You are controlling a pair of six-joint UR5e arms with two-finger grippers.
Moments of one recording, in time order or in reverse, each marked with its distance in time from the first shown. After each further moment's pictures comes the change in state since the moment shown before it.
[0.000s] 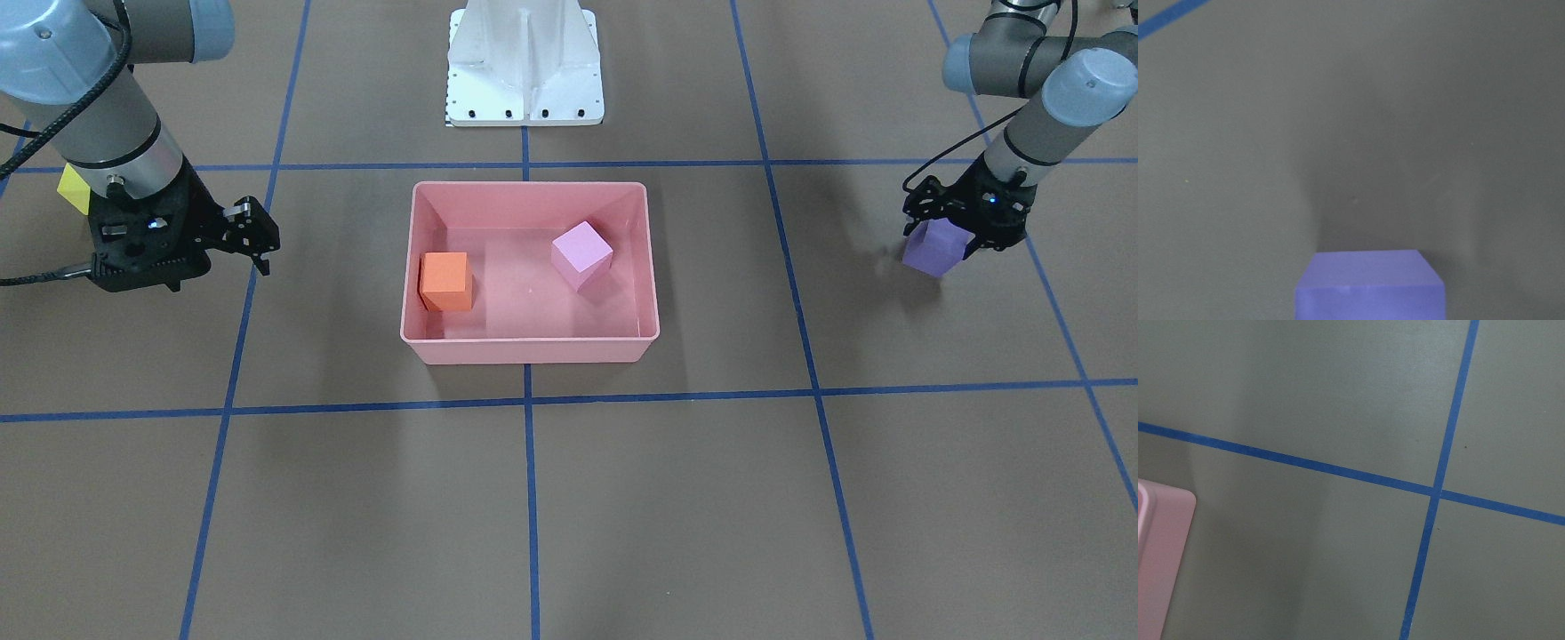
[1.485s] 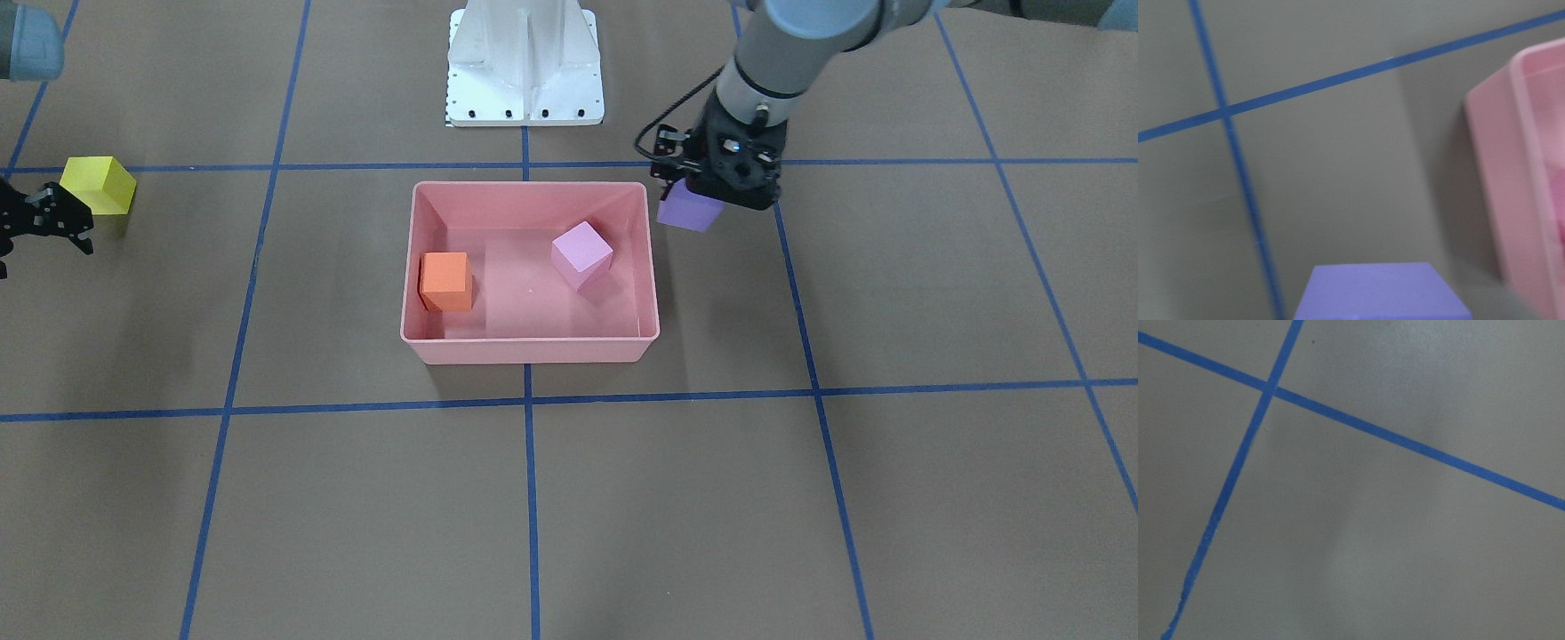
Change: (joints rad) left arm 0.167 -0.789 -0.267 0.936 -0.054 -0.501; right arm 0.168 -0.471 -0.013 0.337 0.103 -0.357
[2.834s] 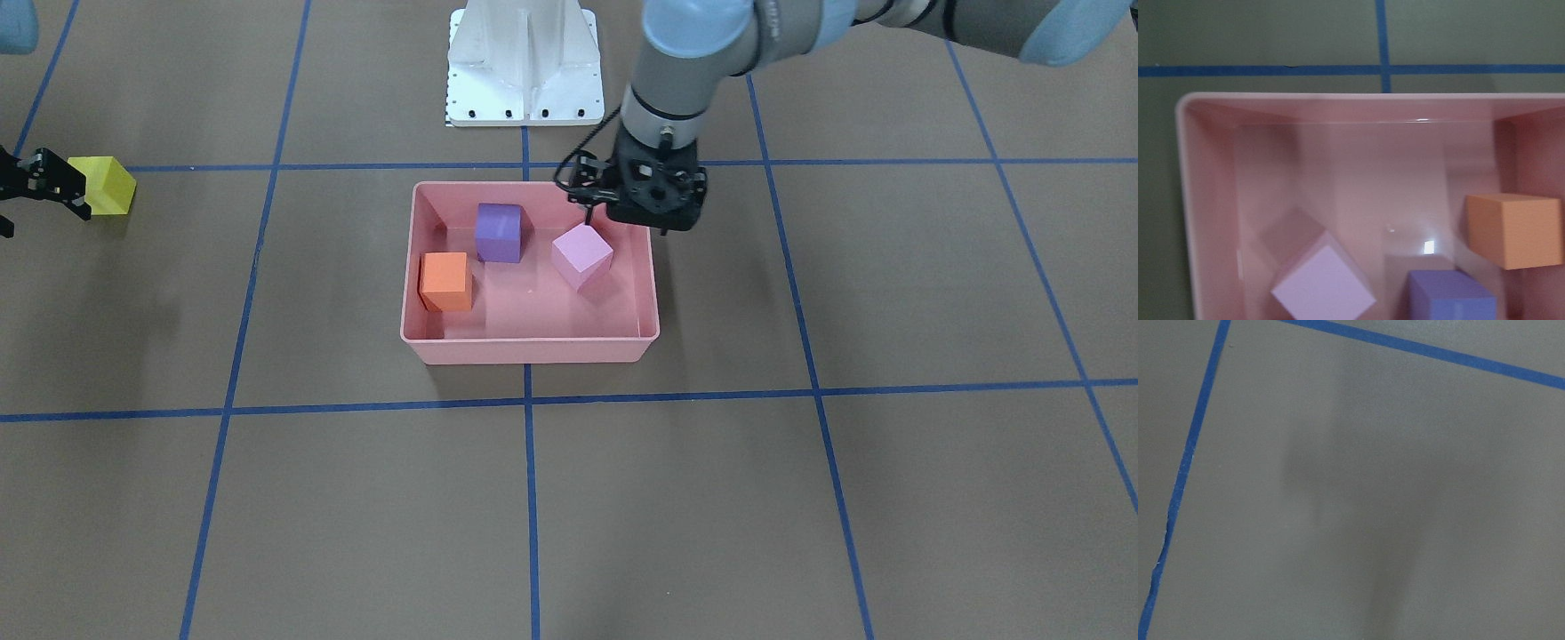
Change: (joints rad) left arm -0.008 -0.010 0.075 -0.043 0.117 0.011; right arm -0.028 -0.169 0.028 0.226 0.071 0.244
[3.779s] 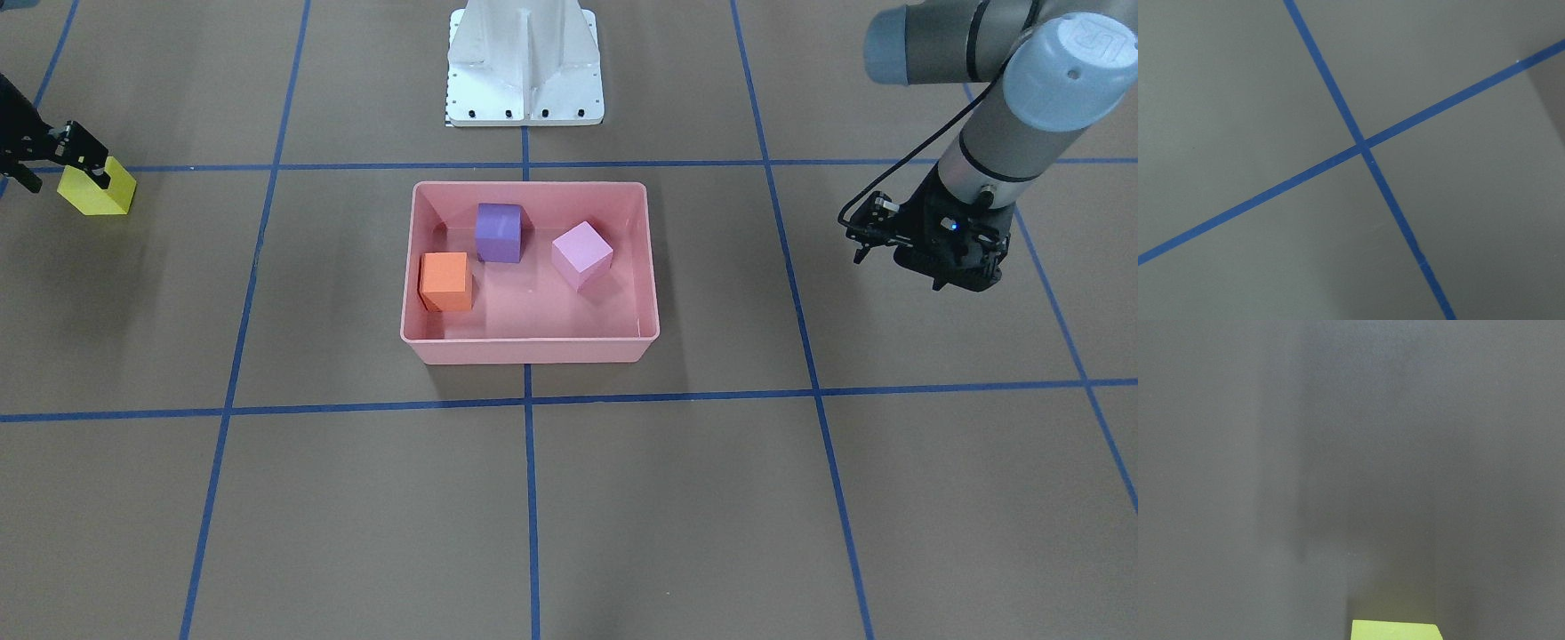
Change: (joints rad) left arm -0.299 0.305 -0.023 -0.014 -0.104 0.630; right arm -0.256 -0.251 -0.024 0.436 -0.211 0.437
